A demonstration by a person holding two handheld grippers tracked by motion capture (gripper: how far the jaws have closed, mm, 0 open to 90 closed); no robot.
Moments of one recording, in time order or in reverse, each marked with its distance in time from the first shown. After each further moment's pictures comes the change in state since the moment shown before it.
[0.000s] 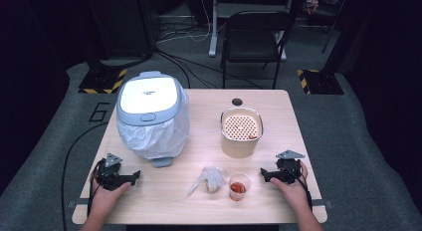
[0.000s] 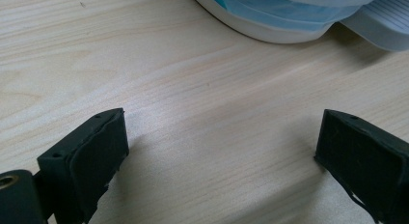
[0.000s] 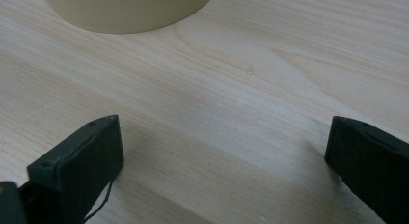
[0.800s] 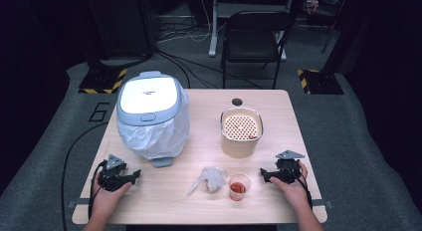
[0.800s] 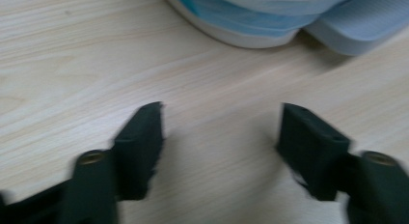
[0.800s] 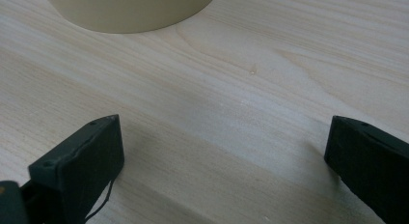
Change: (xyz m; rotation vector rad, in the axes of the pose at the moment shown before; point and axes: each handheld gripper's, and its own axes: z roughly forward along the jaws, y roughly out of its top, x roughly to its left) left arm -0.011 0.001 -0.009 0.004 -0.017 0.032; right arm 0.000 0.000 0.000 0.000 0.002 -0.008
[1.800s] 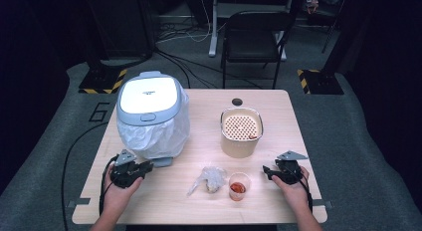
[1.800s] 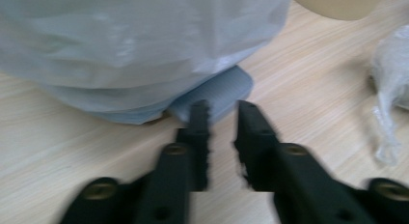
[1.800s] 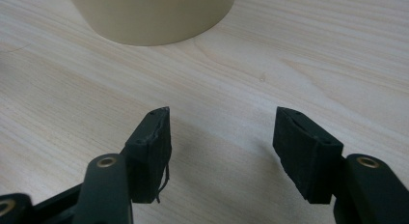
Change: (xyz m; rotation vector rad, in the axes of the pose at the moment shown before) left arm -0.052 0.043 -0.019 -0.068 -0.204 0.031; right arm 0.006 0.002 -0.015 -0.025 0.036 0.020
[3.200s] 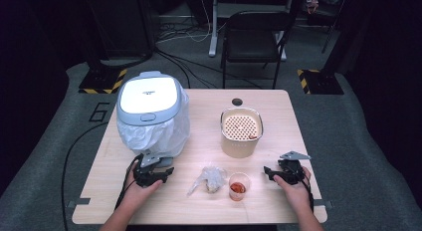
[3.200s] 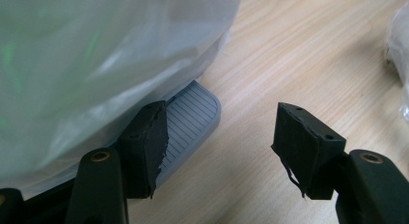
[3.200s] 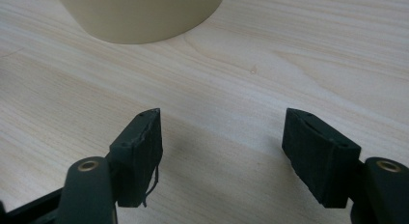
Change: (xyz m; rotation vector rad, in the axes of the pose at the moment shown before) left arm -0.026 -0.002 0.051 -0.022 -0.005 0.079; right arm -0.007 -0.003 -0.001 -0.001 0.003 0.042
